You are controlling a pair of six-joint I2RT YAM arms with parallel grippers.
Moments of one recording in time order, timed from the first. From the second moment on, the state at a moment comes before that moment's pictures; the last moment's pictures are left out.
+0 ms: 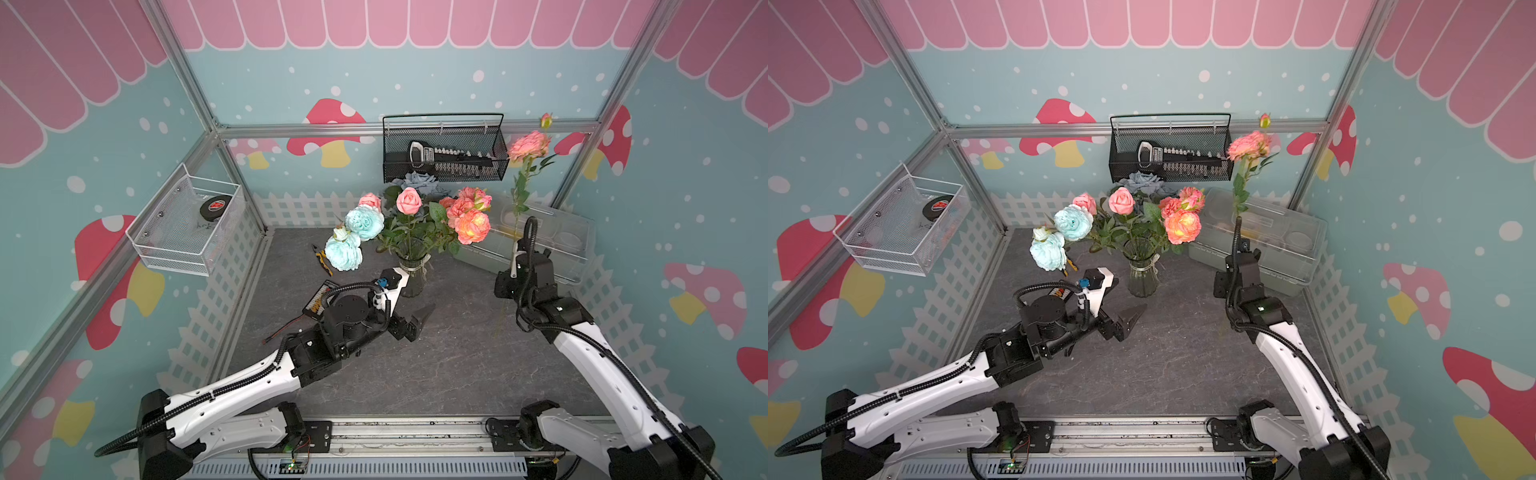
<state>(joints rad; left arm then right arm) -1.00 1.05 0.88 0.06 -0.15 -0.09 0.27 1.13 0.98 -0.51 0.24 0.25</state>
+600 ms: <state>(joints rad) -1.06 1.34 0.87 0.35 -0.36 0.15 0.36 1.57 0.89 -0.23 -0.16 0.22</state>
